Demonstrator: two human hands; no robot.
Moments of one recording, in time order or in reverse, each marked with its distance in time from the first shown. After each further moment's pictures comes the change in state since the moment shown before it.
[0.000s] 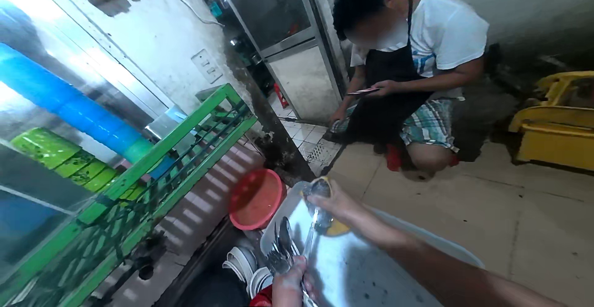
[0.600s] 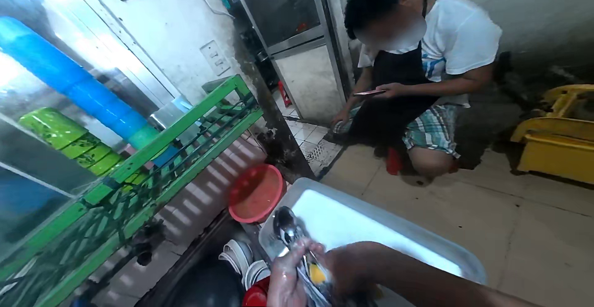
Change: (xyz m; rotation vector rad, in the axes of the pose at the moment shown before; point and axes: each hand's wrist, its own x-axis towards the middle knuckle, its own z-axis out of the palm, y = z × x) left_hand 0.019 -0.001 -0.003 -0.256 -0.220 0.061; right_hand -0.044 0.014 0.032 -0.936 -0.956 -0.093
